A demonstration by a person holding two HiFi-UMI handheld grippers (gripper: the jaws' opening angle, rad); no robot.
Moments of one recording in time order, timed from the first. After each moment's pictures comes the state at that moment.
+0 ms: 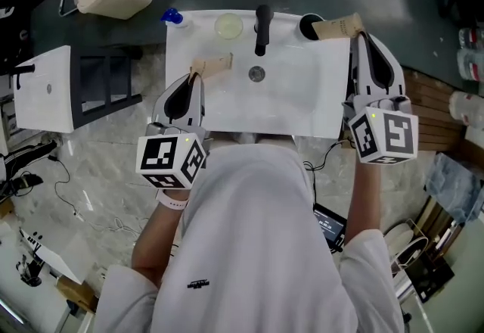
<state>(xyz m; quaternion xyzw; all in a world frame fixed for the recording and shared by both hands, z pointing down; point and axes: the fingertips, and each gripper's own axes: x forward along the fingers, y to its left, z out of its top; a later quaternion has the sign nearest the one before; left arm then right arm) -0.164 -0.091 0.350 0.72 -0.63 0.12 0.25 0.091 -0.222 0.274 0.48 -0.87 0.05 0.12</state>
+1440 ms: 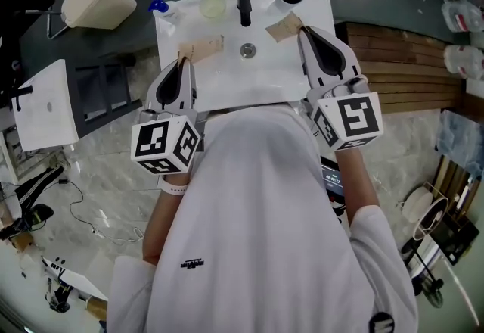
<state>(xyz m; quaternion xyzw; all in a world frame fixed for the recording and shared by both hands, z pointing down) -0.165 -0.057 0.322 0.76 -0.60 0.10 0.23 0.037 -0.115 0.279 0.44 -0.89 0.07 0.12</state>
